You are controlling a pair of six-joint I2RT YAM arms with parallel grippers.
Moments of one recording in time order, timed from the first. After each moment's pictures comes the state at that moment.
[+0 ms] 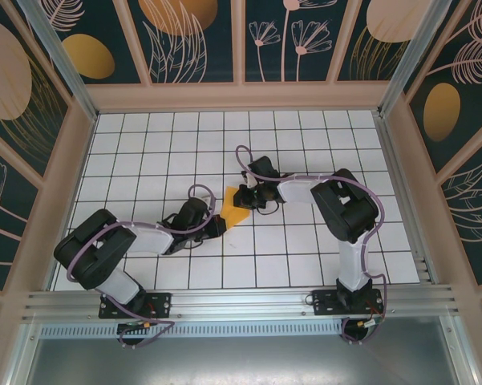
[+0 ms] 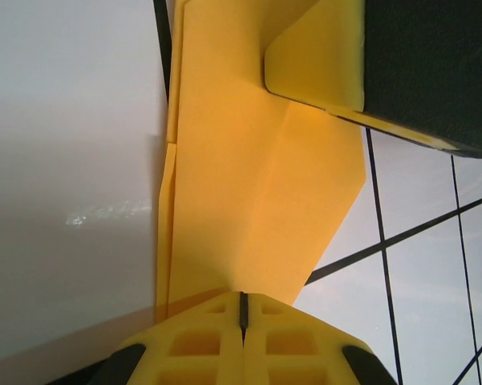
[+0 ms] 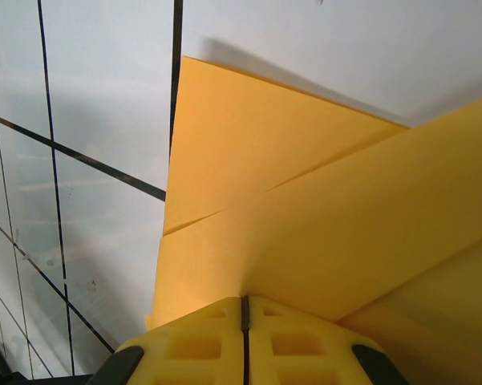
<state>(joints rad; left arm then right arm) -0.70 1.56 0.43 0.38 0.22 -0.82 0.65 1.99 1.11 -0.11 -0.47 0.66</state>
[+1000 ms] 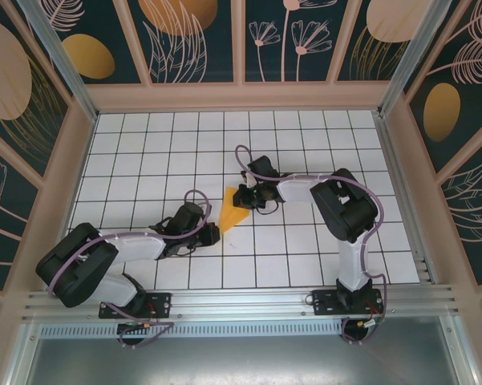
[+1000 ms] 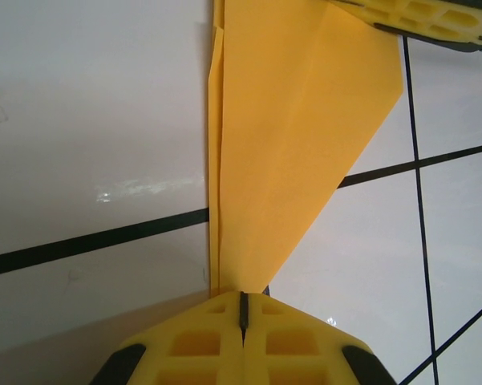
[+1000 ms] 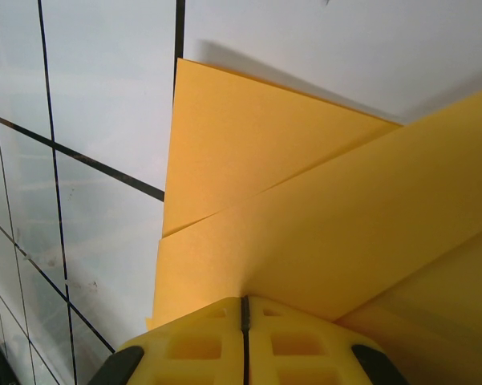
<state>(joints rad) -0.71 1.42 0.39 0.16 0.22 -0.78 0.65 2.00 1.12 -0.12 -0.48 0.66</state>
